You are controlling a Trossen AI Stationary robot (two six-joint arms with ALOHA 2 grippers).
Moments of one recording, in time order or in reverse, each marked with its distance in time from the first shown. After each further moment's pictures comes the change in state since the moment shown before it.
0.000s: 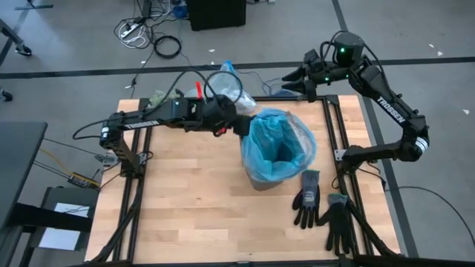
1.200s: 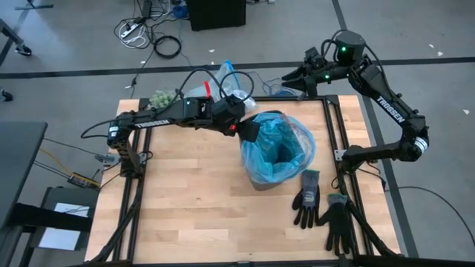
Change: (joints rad) left arm 0.020 0.082 0.018 0.099 0.206 0.153; right arm -0.010 0.002 0.000 0.036 -0.030 0.125
